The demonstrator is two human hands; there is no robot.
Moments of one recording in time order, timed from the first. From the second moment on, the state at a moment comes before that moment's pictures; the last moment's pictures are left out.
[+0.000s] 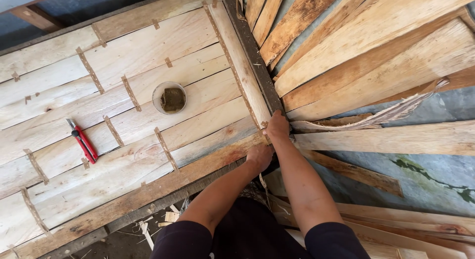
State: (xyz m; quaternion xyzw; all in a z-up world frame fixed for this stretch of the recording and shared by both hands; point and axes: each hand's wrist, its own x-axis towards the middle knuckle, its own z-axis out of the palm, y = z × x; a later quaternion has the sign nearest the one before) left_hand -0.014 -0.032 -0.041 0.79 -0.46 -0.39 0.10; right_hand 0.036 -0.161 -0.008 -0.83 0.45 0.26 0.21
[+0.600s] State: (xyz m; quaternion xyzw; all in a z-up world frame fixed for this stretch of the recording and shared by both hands) left_hand 0.024 0.022 0.008 0.76 -0.45 -0.42 0.21; right_hand 0.001 -0.159 0.002 -0.88 0.34 0.18 0.26
